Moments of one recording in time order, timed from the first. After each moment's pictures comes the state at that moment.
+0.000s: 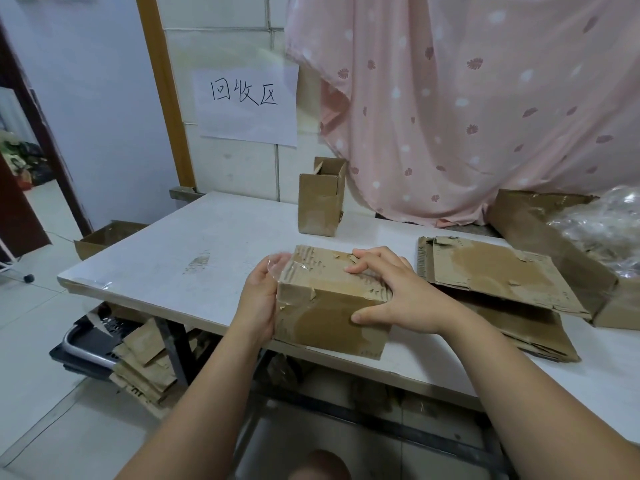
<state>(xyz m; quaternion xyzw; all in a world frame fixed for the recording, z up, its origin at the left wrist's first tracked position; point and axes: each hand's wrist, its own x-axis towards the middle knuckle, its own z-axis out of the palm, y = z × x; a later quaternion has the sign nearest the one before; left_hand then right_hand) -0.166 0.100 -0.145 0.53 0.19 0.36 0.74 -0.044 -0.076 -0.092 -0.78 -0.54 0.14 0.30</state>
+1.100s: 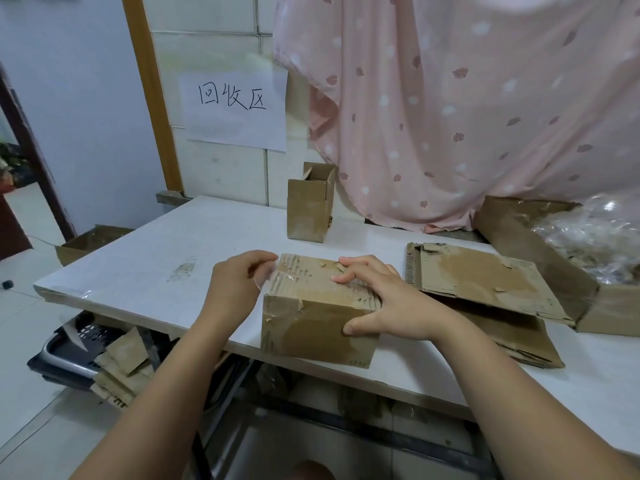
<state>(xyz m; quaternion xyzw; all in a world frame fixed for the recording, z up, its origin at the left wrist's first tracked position) -0.176 0.120 -0.122 0.81 0.24 0.38 0.39 -0.040 -0.079 -0.090 -0.77 -0.56 0.16 0.28</state>
